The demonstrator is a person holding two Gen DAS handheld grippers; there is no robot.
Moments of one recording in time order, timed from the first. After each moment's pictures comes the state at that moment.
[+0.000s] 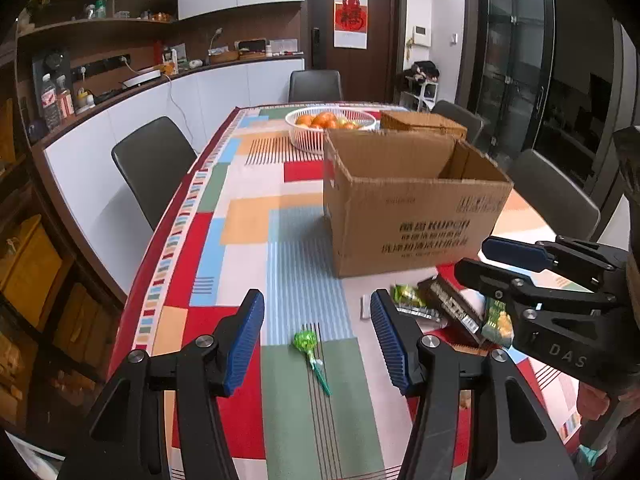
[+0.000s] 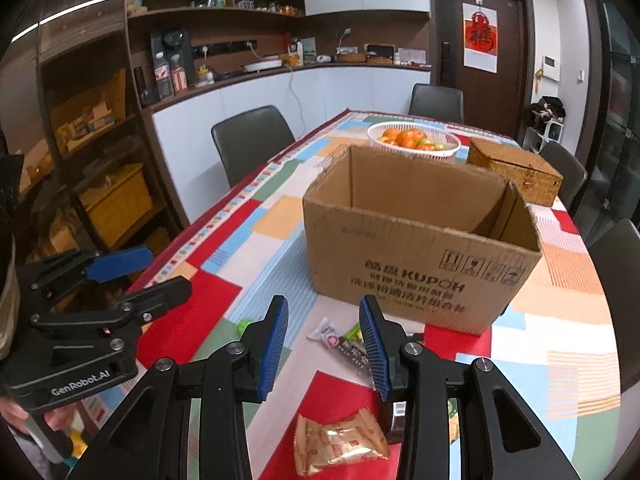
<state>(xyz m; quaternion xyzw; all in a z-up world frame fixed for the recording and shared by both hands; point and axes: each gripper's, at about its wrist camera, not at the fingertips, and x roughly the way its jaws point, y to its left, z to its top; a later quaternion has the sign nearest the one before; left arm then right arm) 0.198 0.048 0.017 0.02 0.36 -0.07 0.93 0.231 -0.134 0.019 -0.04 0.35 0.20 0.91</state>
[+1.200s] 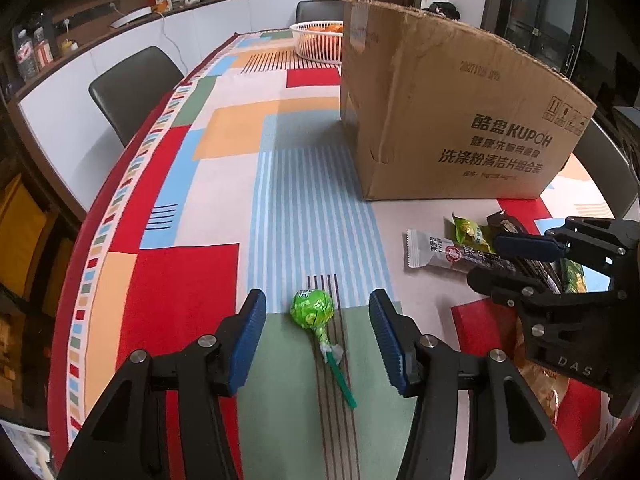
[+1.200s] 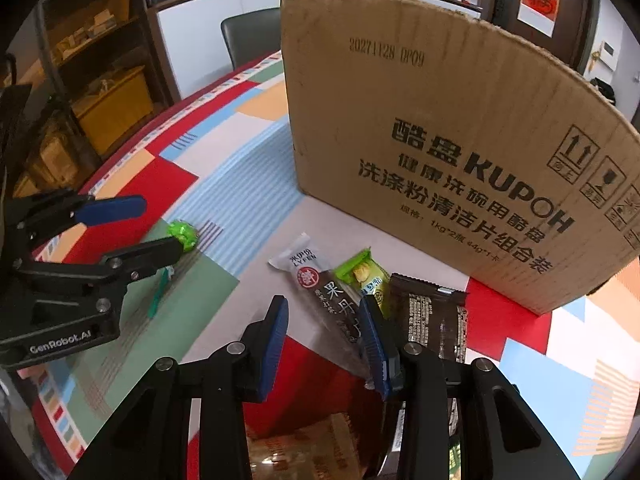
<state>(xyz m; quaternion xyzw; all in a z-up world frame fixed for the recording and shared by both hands) 0.259 0.047 -0.092 0.02 0.47 -0.05 0.88 0.296 -0.118 -0.102 -0.13 0.47 0.24 0.84</state>
